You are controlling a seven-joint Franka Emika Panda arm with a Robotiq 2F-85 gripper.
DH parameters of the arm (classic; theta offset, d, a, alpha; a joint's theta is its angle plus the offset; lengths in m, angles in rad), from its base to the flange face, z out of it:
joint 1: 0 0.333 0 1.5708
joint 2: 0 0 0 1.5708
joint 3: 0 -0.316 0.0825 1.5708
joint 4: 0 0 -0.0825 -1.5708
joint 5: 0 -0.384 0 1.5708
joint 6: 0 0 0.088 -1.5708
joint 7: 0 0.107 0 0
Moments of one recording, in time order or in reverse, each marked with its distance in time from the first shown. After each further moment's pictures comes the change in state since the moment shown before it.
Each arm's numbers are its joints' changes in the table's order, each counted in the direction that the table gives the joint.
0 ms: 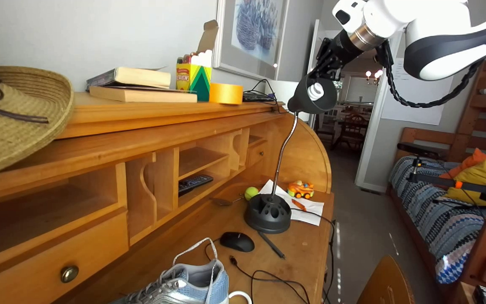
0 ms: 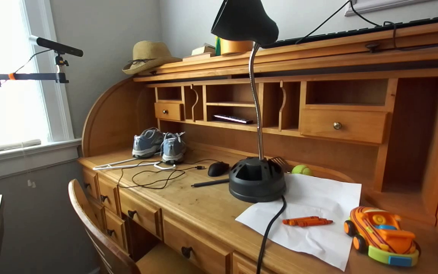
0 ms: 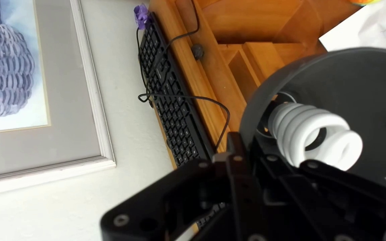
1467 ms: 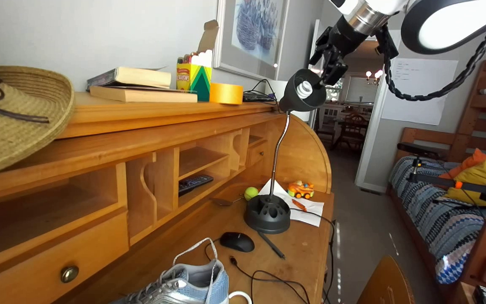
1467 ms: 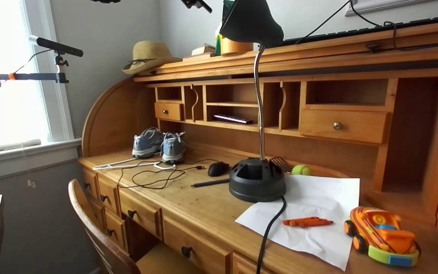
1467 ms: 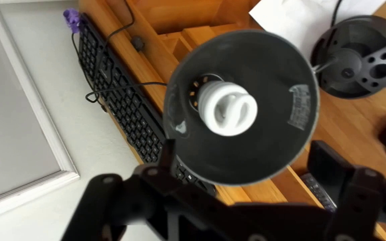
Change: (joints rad) arm 0.123 0.057 -0.030 -0.005 -0.455 0.253 -0.188
